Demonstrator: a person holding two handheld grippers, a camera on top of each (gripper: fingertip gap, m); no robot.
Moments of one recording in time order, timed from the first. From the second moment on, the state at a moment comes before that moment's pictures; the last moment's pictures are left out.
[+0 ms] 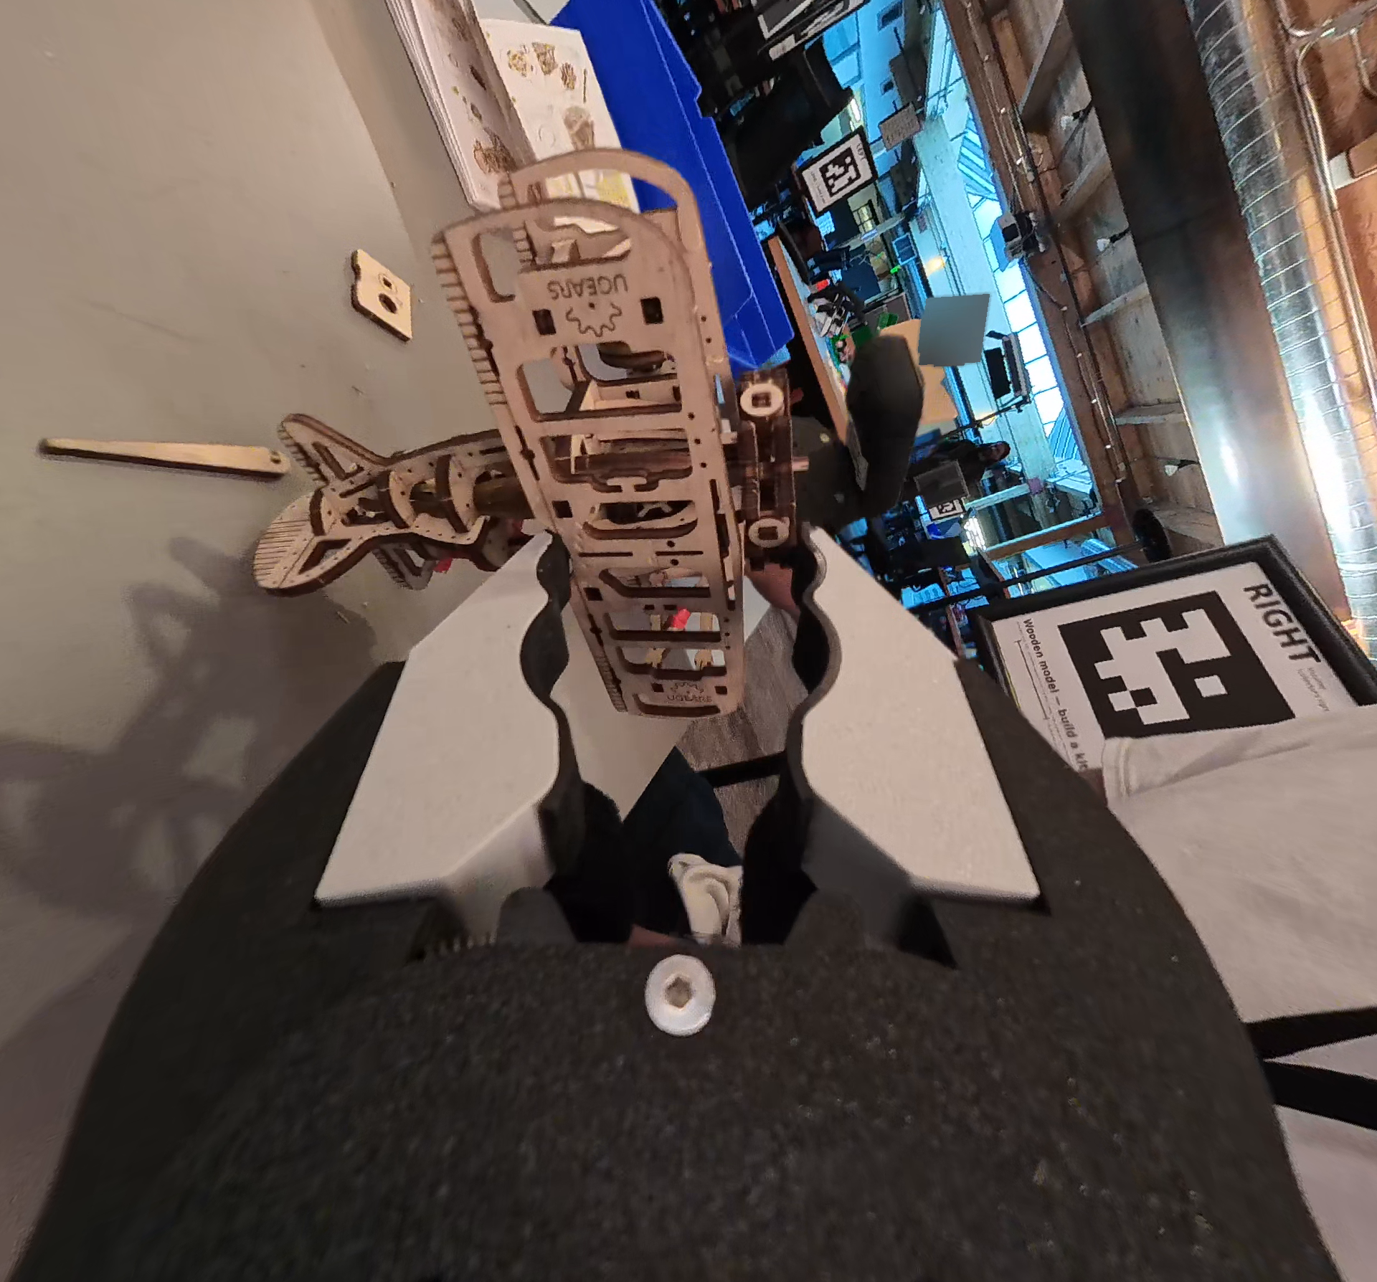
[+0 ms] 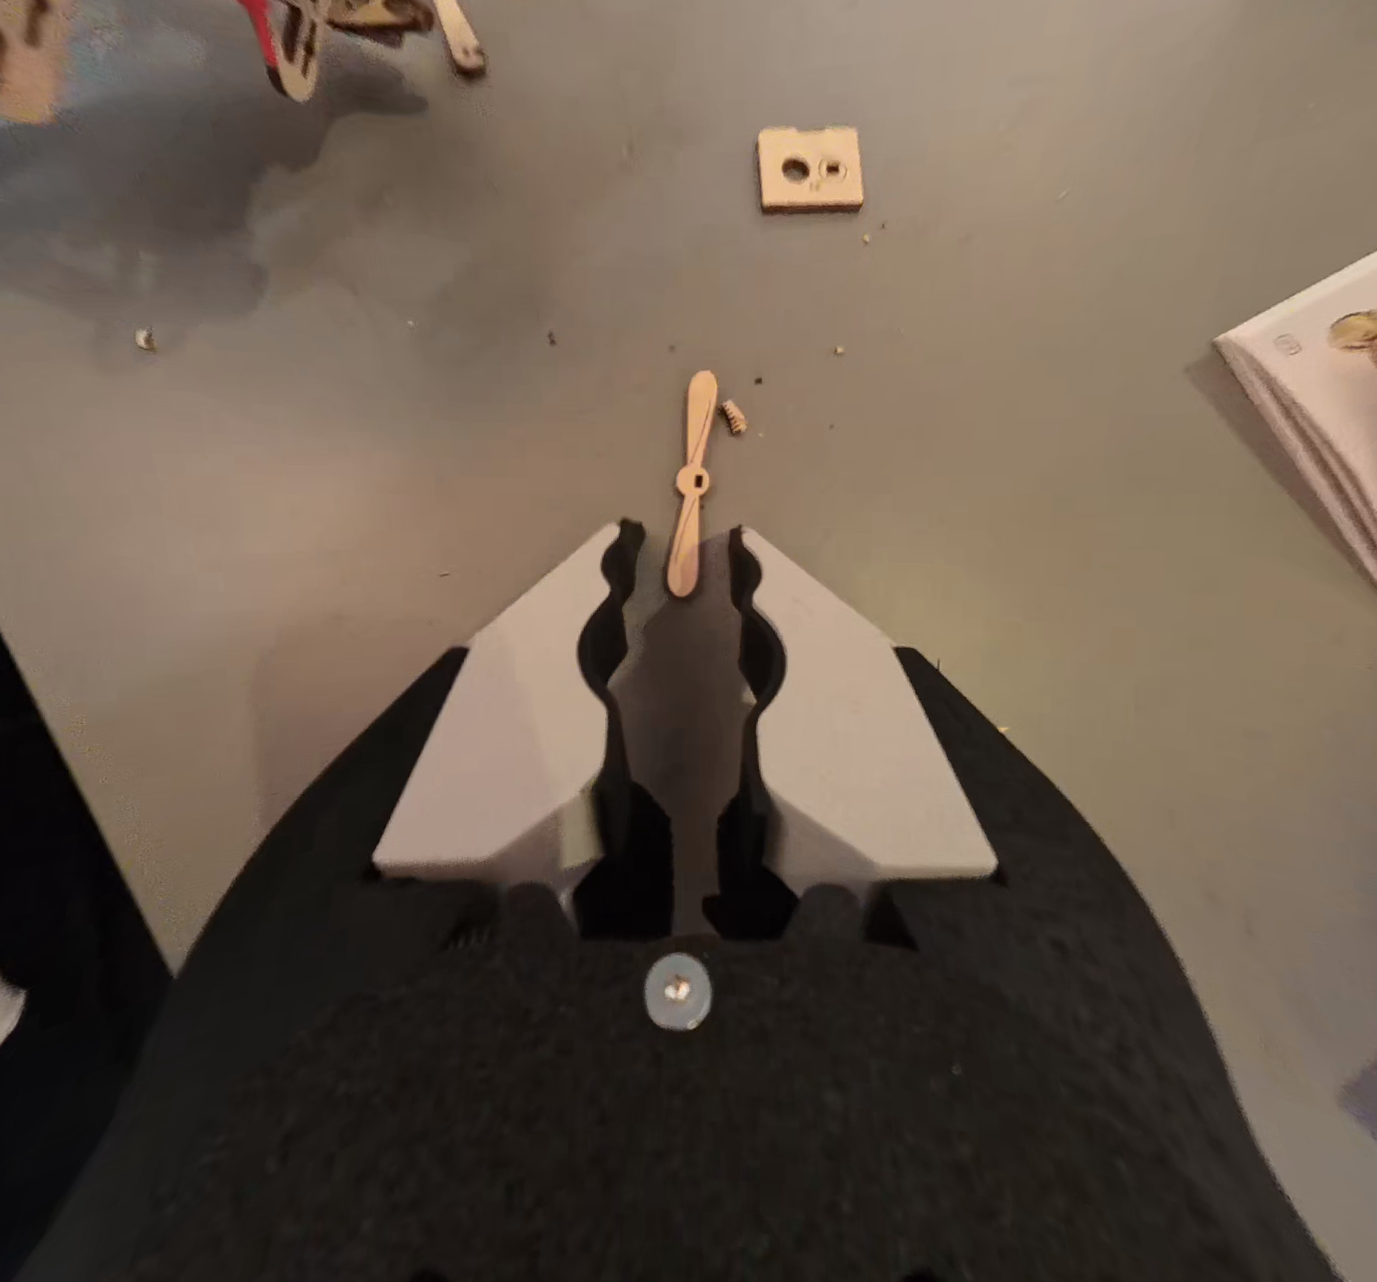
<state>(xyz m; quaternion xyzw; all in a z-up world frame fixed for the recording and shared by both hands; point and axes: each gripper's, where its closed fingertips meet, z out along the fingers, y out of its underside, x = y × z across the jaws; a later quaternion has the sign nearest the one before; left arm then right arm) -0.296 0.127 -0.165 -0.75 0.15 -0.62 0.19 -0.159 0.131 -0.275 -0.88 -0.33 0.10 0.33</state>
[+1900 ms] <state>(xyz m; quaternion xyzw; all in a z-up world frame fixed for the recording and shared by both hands) -0.286 0.100 -0.149 -0.70 0.09 -0.70 0.09 -0.277 0.123 -0.102 -0.77 -0.48 0.35 0.24</state>
